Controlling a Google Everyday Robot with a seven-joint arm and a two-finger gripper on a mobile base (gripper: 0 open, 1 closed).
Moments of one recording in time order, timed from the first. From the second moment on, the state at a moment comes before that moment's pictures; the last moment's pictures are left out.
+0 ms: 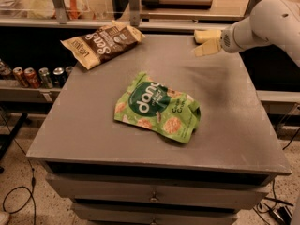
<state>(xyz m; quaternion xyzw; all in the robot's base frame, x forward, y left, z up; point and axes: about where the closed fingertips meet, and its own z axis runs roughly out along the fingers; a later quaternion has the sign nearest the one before) 0.766 -0.259 0.871 -0.17 0.89 0.05 0.42</state>
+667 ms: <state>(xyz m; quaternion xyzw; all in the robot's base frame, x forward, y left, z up) 0.804 -0.244 0.864 -0.14 0.86 0.04 0.48</state>
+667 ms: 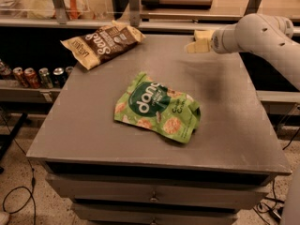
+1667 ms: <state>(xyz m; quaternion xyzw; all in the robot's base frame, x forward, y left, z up) 0.863 -0.242 0.865 -0.13 0.85 0.01 0.51</state>
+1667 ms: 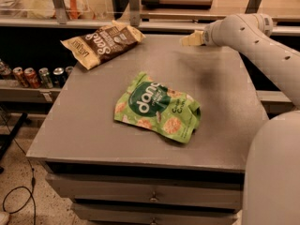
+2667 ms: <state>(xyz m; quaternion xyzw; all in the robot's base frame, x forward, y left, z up) 0.893 -0.266 0.847 -0.09 0.86 -0.01 0.51</state>
